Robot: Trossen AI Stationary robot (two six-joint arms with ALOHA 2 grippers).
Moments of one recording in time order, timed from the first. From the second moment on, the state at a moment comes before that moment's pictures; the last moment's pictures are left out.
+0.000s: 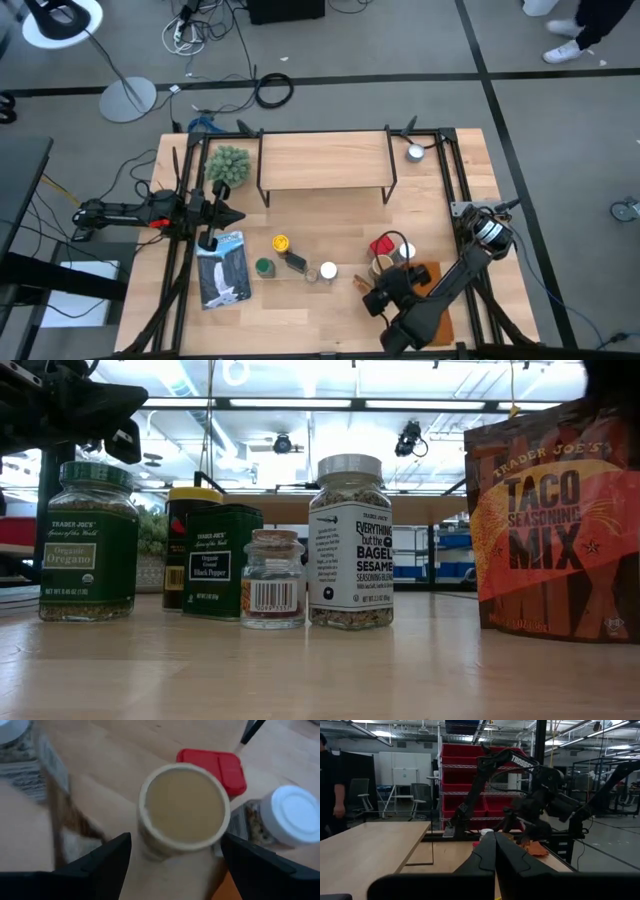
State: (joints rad) left arm -0.07 0.00 0.01 0.22 0.04 -0.04; right arm 0.82 2.08 1.64 -1.52 0.63 2.00
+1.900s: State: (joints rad) left arm -0.07 0.00 0.01 0.22 0.04 -0.04; right arm 0.62 2.06 2.03 -1.57 0.72 1.37
